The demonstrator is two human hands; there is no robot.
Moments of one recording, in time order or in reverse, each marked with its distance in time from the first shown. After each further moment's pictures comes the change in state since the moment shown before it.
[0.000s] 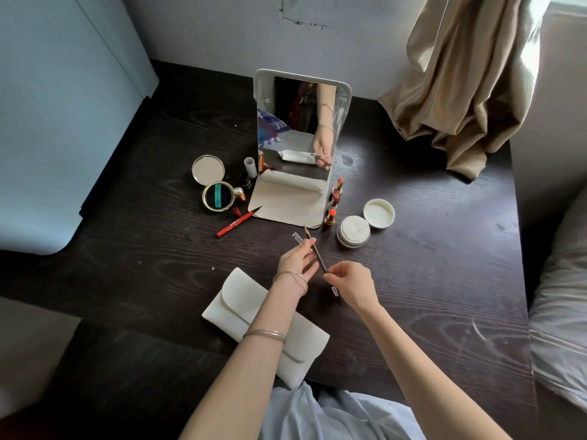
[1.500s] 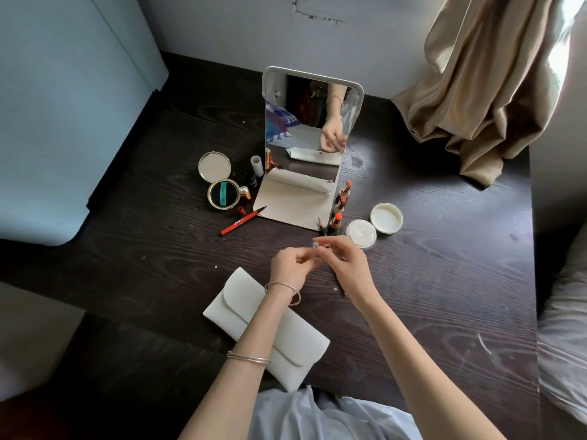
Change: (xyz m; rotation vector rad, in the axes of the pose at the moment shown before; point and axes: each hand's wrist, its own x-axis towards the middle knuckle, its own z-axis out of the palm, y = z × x) left_hand -0.021 0.016 -0.013 0.932 0.048 0.450; right_hand 0.009 -0.034 -0.010 0.490 -0.022 -0.389
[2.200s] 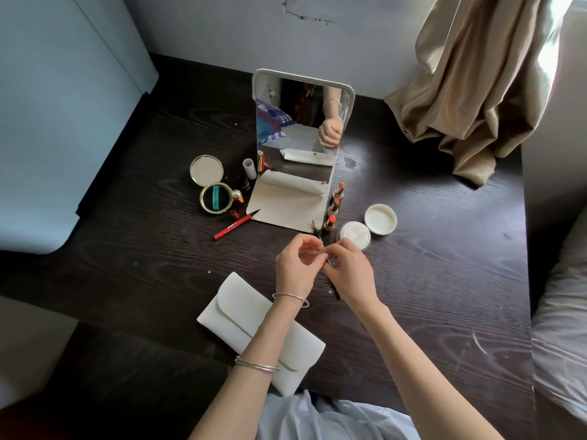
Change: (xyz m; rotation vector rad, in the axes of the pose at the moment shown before) left_hand 0.001 0.007 0.023 -0.113 0.211 0.288; right_hand 0.002 0.013 -0.010 -0.635 0.066 -0.077
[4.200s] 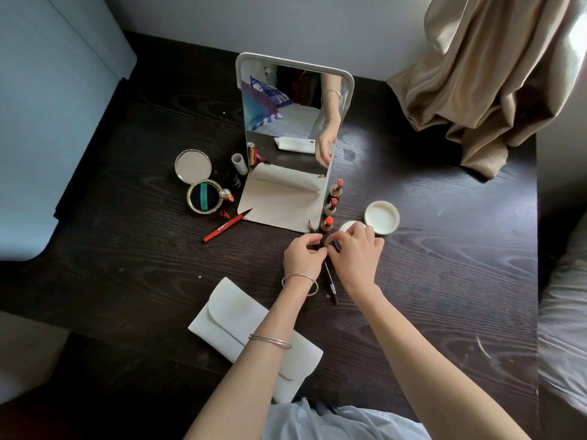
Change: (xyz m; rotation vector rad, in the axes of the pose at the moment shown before) left_hand 0.043 -0.026 0.040 0.117 -0.113 -0.367; right_hand 0.047 0.030 0.022 -0.436 0.184 0.123
